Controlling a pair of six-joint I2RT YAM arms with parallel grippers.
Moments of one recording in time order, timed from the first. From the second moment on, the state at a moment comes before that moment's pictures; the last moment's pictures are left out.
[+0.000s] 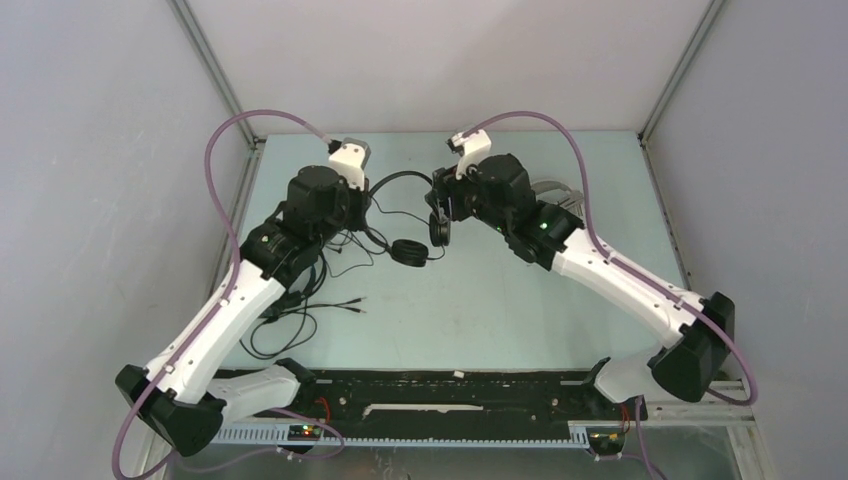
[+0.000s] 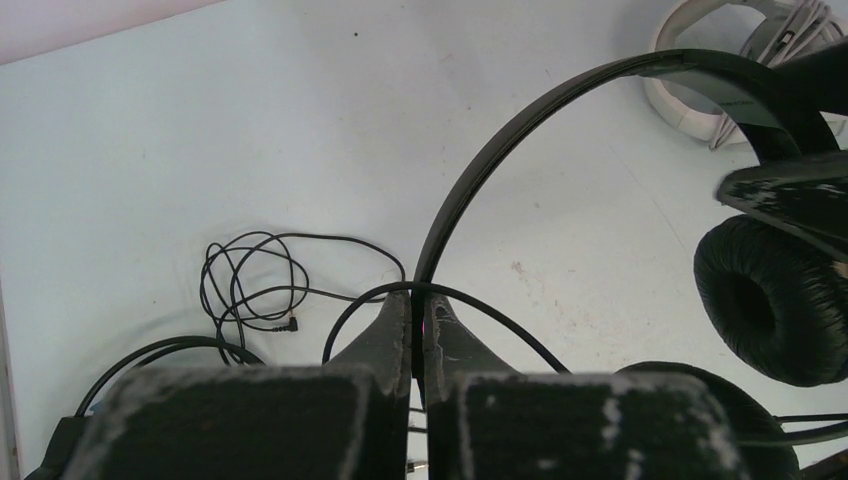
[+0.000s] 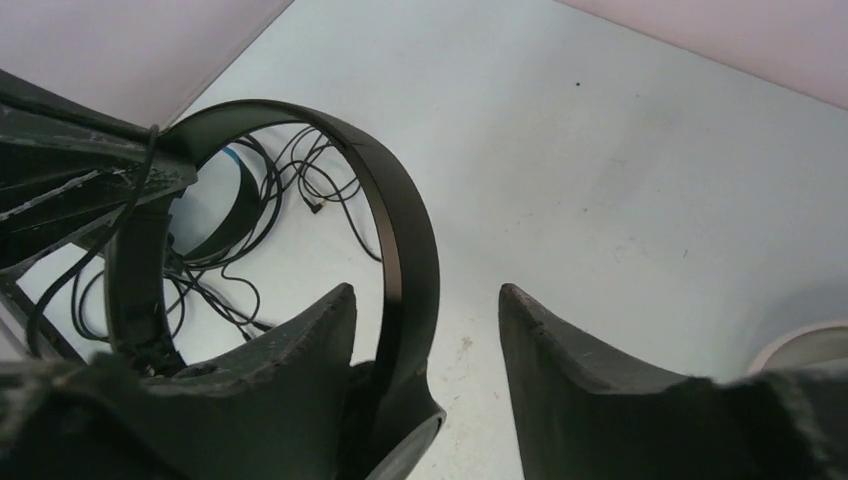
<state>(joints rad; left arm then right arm) -0.56 1.09 1.21 -0.55 -0.18 -0.09 0.82 1.40 1.34 -0.23 0.11 0.21</state>
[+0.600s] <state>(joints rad) -0.57 0.96 1.19 -0.54 0.10 -0.19 0.61 1.42 1.34 -0.14 0.19 0.05</state>
